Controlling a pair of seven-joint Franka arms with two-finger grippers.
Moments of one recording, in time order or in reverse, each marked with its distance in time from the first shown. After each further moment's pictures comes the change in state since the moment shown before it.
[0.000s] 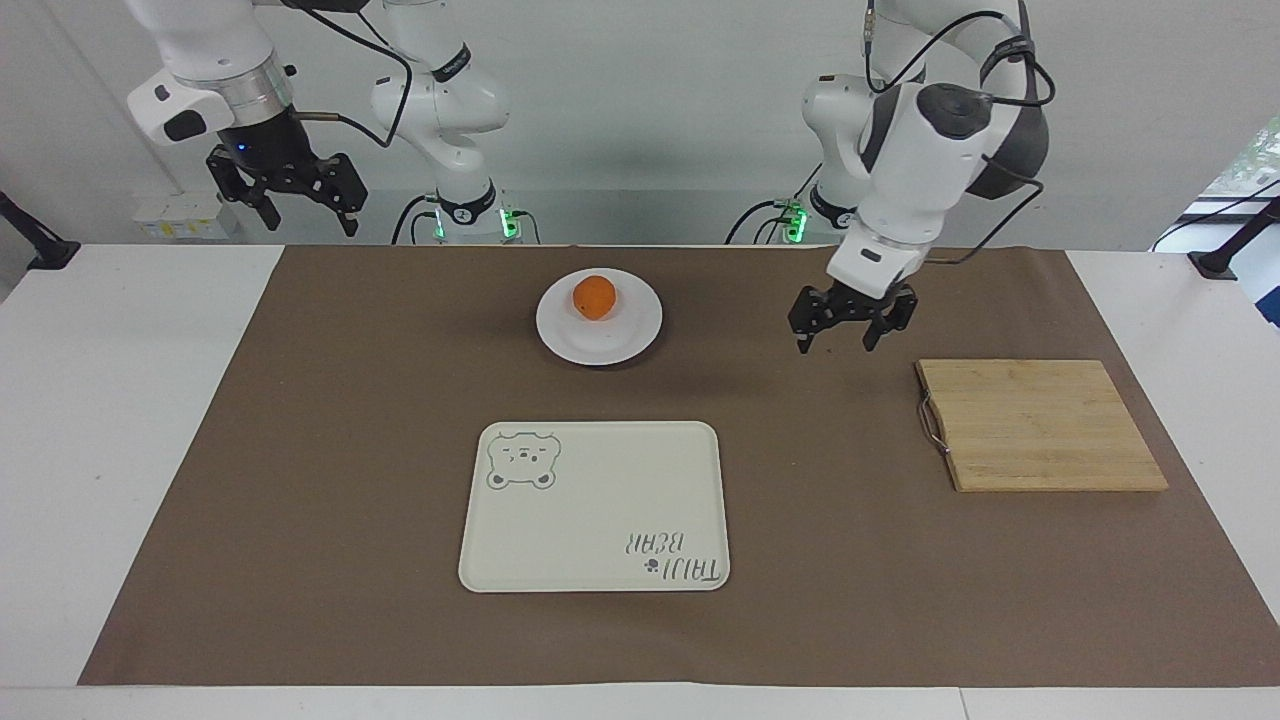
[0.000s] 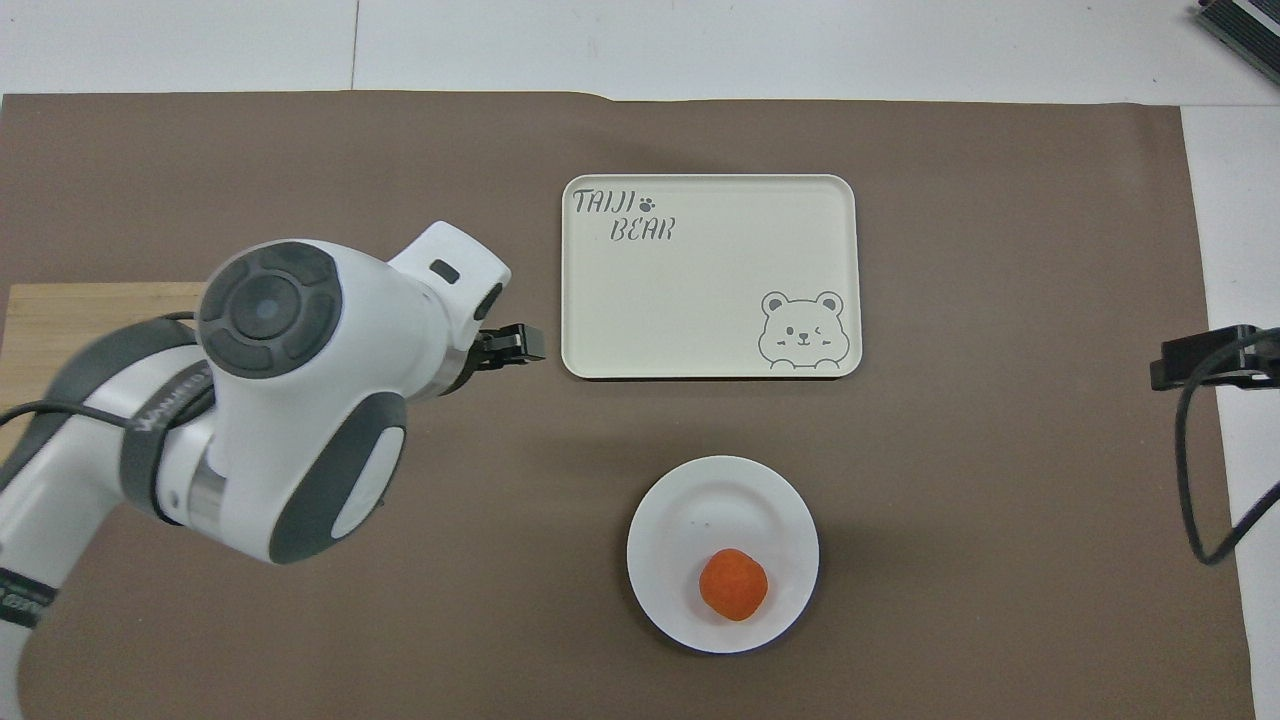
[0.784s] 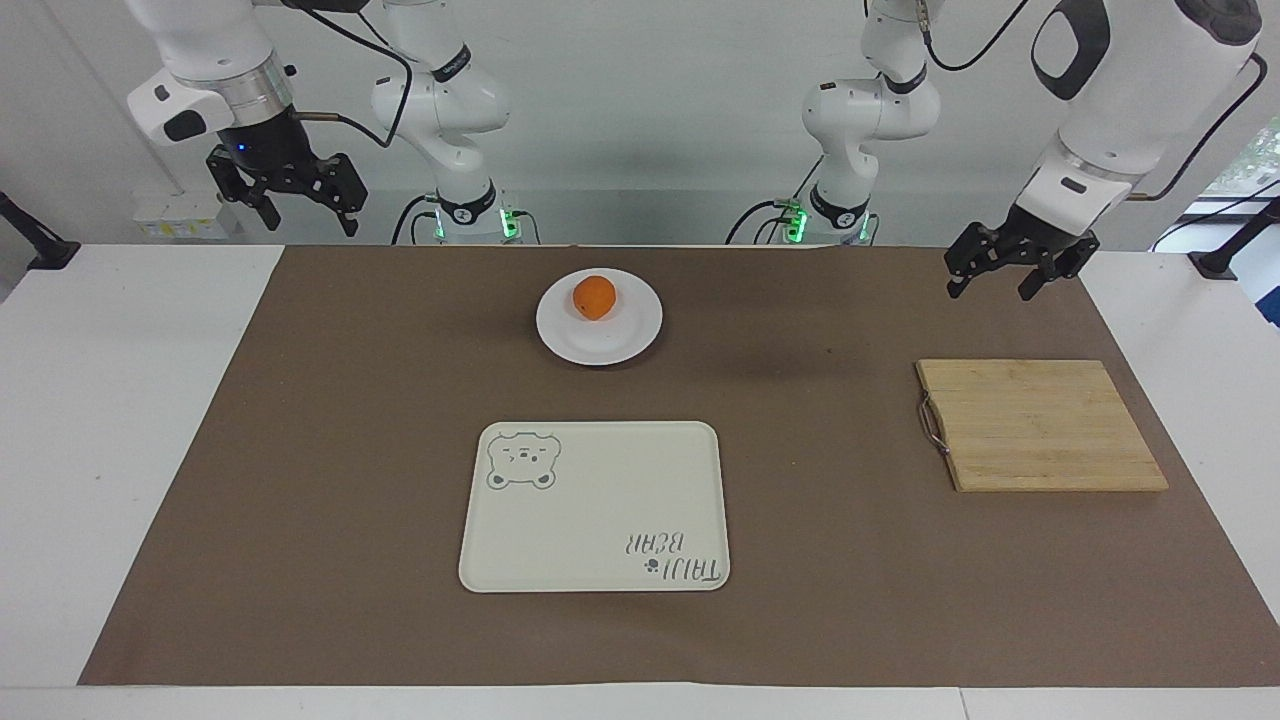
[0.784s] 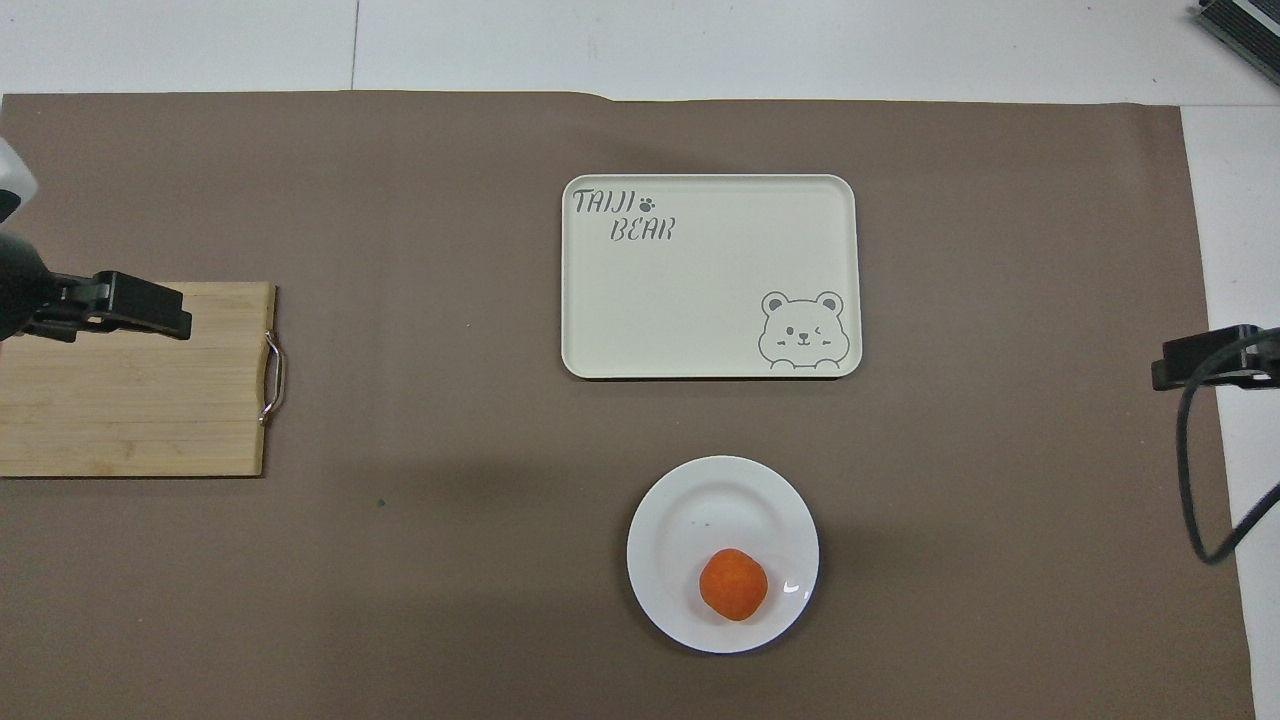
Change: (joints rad) left arm 0.221 -0.029 0.001 0.252 0.021 -0.374 0.266; right arm -0.003 0.000 -0.001 0.000 0.000 0.000 0.000
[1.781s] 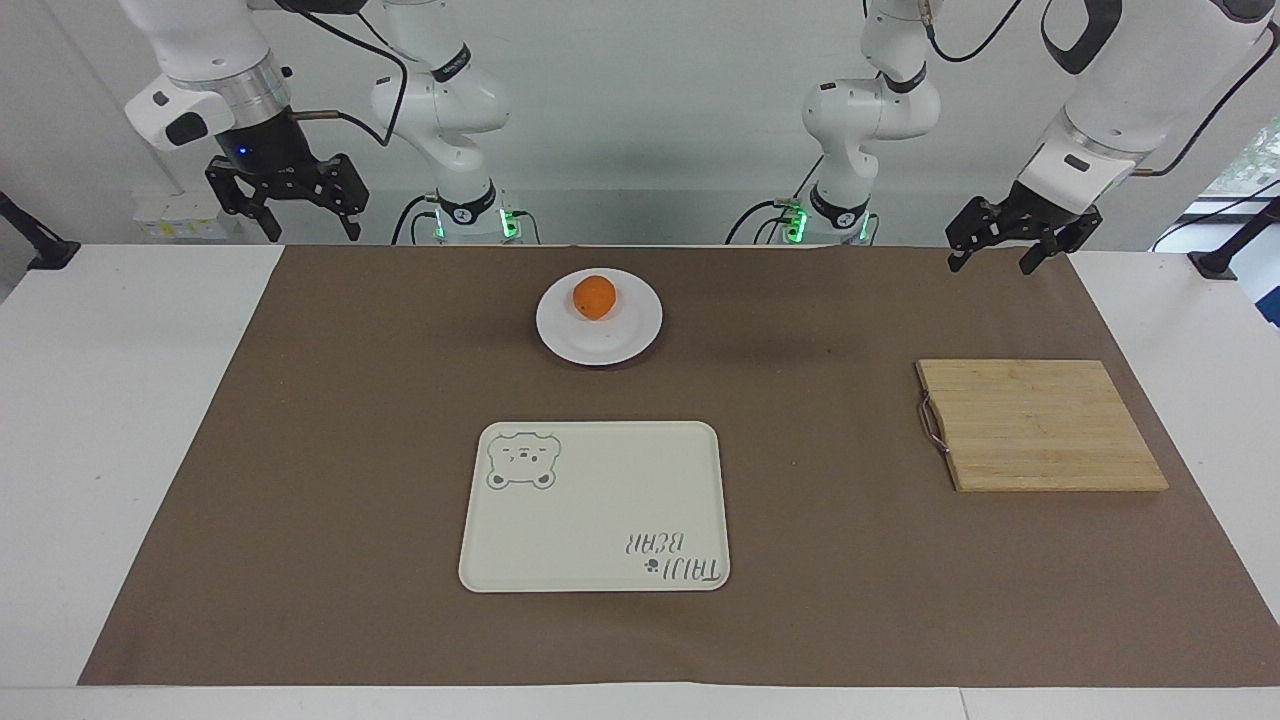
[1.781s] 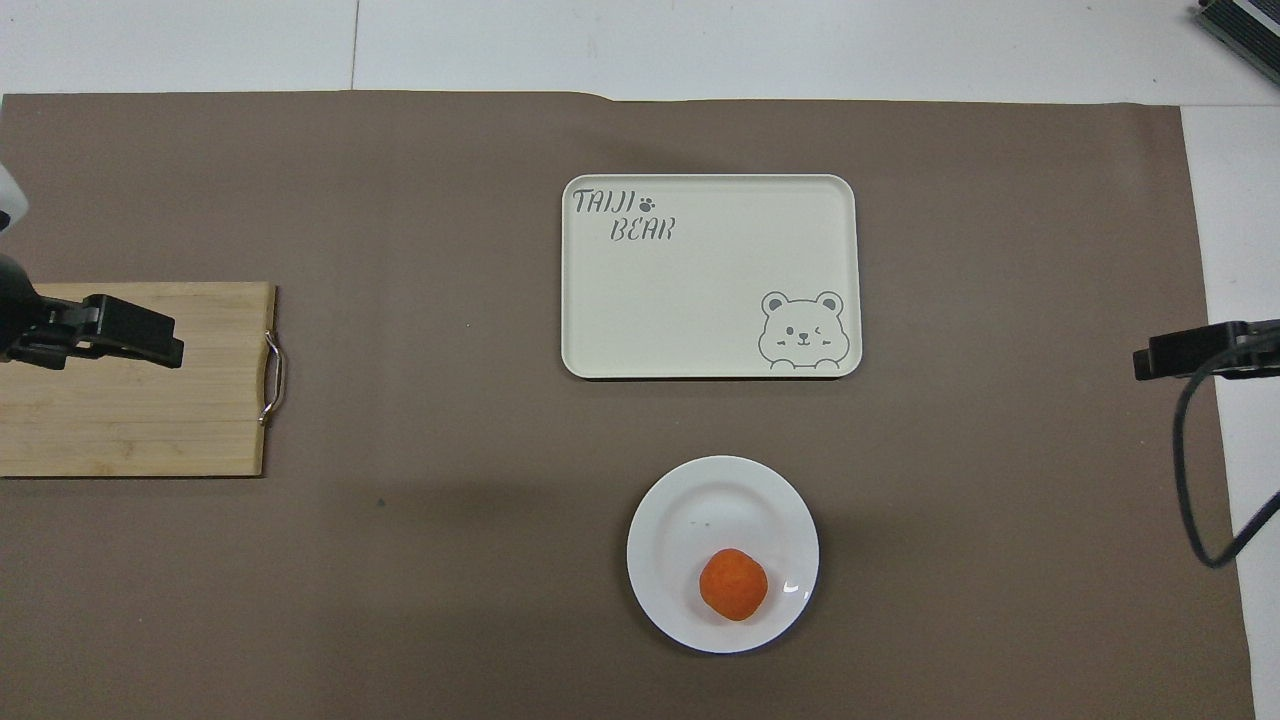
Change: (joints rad) left arm 0.006 -0.007 -0.006 0.004 0.000 -0.072 0.001; right arm -0.009 -0.002 -0.003 -0.029 0.112 0.055 -0.096
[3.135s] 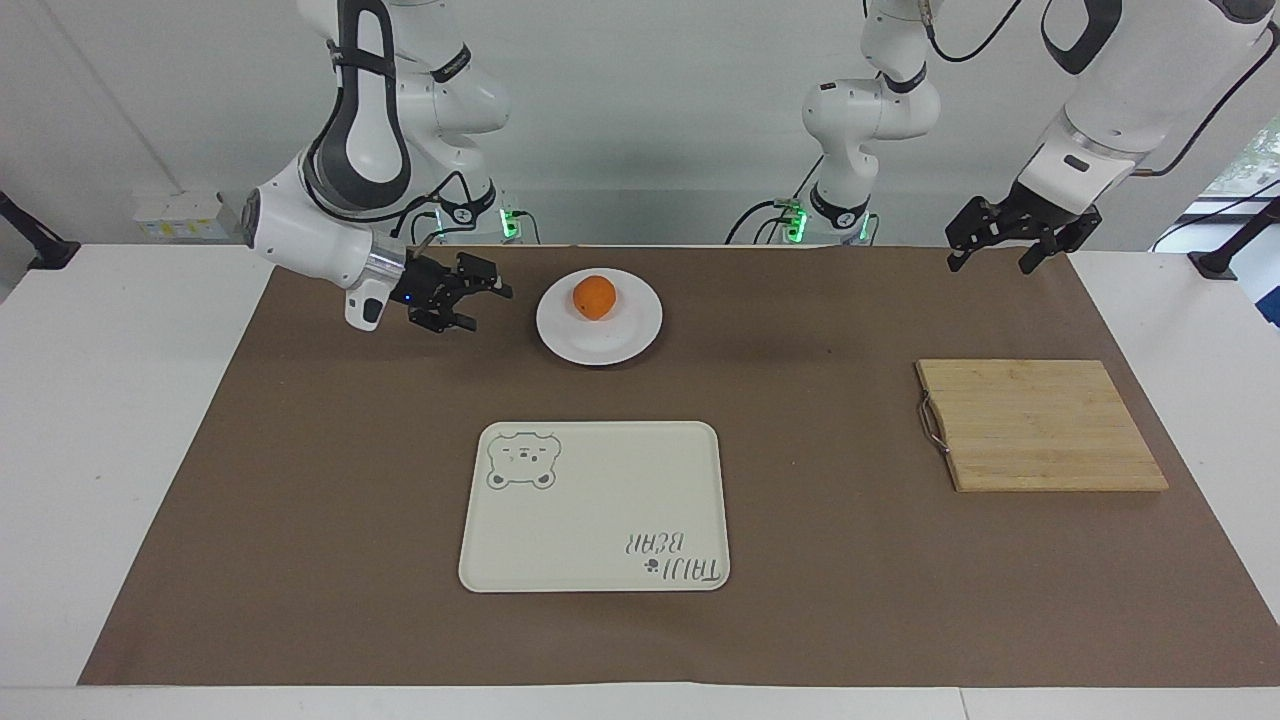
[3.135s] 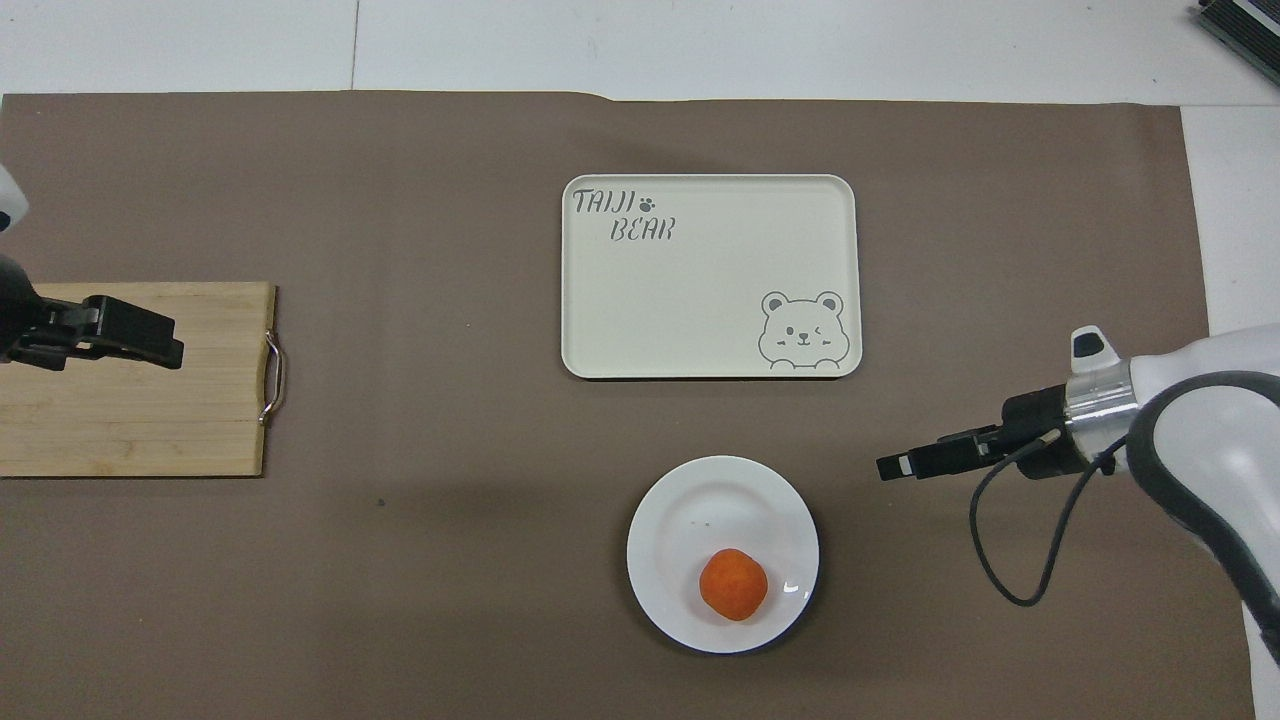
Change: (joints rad) left arm 0.000 0.000 0.000 0.000 0.000 -0.002 0.000; right arm -0.018 0.012 0.002 -0.729 0.724 0.341 -0.626
